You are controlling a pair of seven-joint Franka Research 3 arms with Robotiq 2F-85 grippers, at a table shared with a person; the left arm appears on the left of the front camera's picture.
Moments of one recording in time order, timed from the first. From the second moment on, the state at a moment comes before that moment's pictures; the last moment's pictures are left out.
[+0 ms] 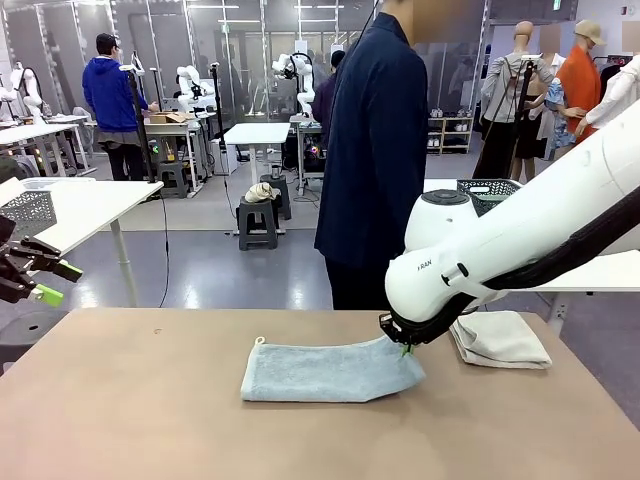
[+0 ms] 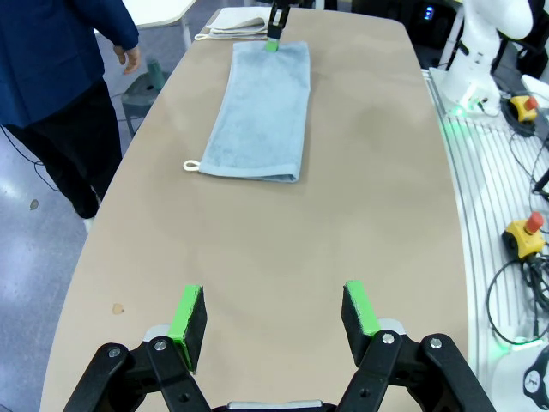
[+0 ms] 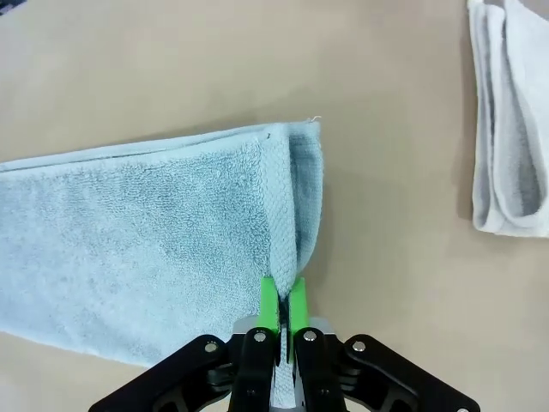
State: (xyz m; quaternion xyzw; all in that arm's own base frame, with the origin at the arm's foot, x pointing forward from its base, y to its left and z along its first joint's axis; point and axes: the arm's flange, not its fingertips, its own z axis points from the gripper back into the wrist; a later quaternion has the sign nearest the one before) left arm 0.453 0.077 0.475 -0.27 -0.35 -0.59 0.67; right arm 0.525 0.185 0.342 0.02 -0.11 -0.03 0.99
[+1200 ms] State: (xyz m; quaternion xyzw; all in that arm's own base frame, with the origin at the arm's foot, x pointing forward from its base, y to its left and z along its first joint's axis) left arm 0.453 0.076 0.475 -0.27 -0.35 -0.59 0.67; right arm 0.512 0.373 0.408 -0.06 -0.12 0.00 0.99
